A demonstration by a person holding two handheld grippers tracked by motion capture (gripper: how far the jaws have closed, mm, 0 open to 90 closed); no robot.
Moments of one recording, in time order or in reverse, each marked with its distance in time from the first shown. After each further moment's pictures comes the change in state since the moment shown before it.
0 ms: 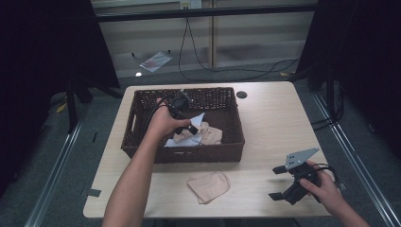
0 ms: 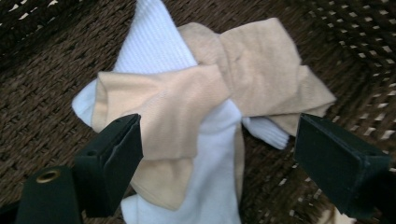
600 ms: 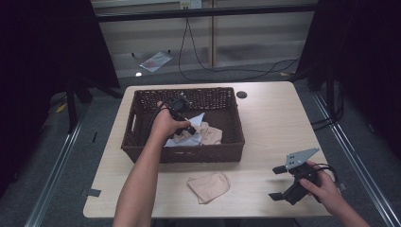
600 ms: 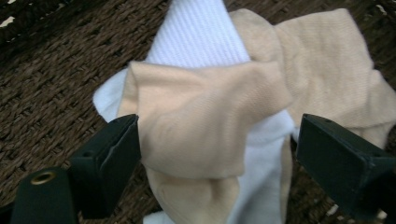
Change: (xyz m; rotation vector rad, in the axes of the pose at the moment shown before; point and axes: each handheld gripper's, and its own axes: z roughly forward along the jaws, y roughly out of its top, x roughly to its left) left arm 0.020 -0.006 0.028 0.000 0.056 -0.063; right arm 0.001 0.001 -0.001 -0.003 0.004 -0.003
